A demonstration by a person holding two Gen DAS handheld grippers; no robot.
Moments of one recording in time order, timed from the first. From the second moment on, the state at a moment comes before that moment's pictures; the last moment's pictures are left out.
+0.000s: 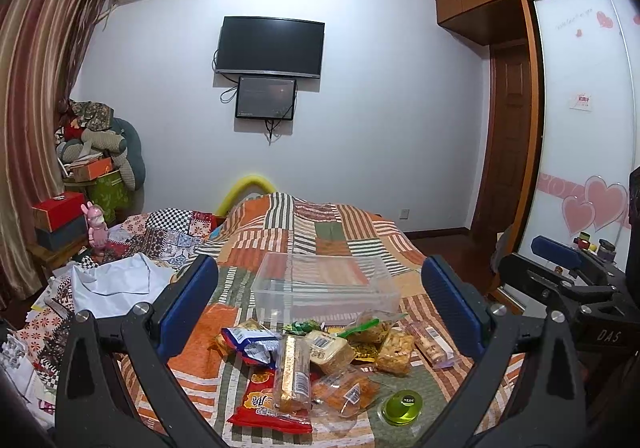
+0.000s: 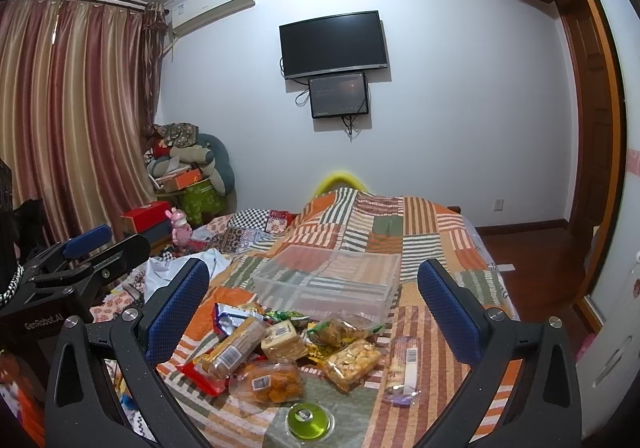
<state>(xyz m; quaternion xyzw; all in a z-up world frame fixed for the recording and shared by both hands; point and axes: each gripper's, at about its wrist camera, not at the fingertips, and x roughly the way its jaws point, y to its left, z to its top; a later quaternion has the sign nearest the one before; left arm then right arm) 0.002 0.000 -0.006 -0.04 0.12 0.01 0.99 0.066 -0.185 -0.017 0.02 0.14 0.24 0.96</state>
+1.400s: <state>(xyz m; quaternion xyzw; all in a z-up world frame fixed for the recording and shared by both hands) 0.005 0.000 -0.003 -0.05 0.12 0.01 0.99 0.068 -0.183 -0.016 0.02 0.14 0.25 0.96</state>
